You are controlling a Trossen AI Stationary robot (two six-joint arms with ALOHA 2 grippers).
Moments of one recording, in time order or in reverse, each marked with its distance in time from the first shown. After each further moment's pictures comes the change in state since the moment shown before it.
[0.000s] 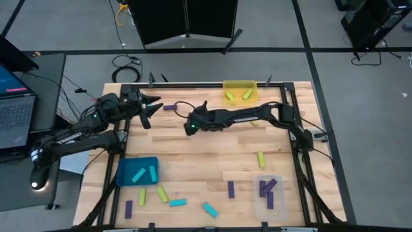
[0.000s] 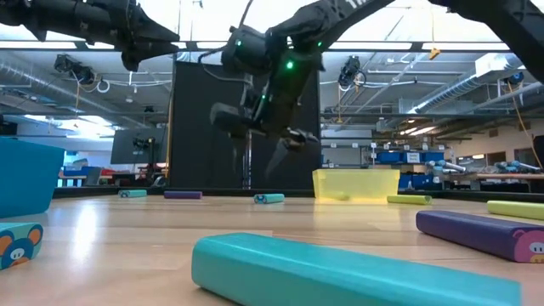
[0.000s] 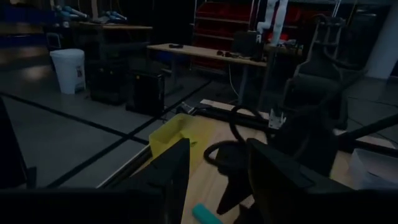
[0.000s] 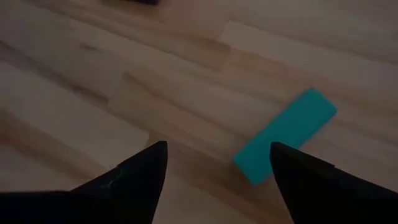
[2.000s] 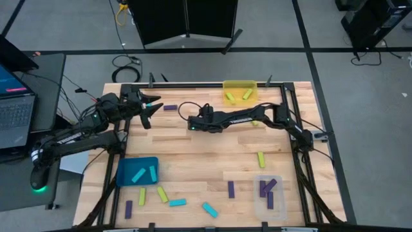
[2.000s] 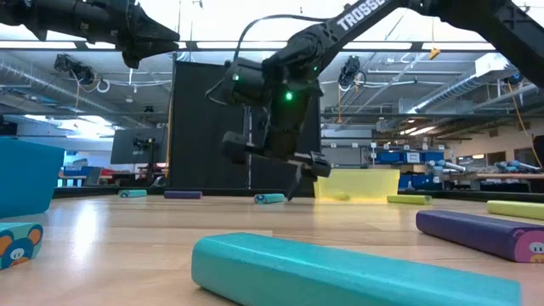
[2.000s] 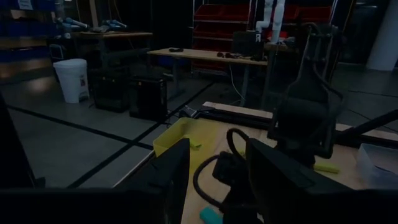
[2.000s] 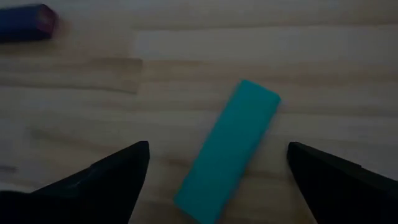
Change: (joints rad) left arm 0.000 0.001 0.000 0.012 0.001 0.054; right arm -0.007 0.078 -0.019 -0.036 0.126 0.317
